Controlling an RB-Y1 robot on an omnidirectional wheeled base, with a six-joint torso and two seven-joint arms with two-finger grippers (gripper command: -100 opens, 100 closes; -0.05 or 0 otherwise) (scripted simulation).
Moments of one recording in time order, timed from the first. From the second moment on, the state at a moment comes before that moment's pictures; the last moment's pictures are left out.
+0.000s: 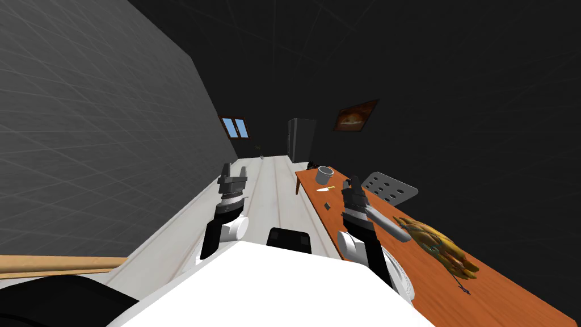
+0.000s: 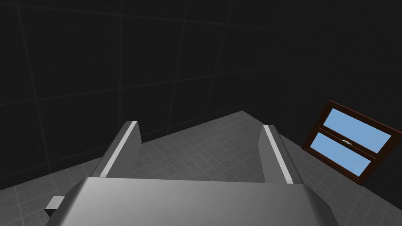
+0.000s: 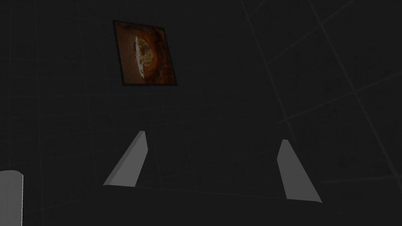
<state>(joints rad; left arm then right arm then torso) 0.55 0.00 0.03 -2.32 0.12 -0.58 0.00 0.54 0.04 -0.03 -2.27 0.04 -0.39 0.17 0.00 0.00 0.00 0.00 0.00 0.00</state>
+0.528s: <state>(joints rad) 0.55 0.00 0.03 -2.32 0.12 -0.58 0.00 0.55 -0.09 -0.08 -2.18 -0.04 -0.28 0.05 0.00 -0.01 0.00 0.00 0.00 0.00</state>
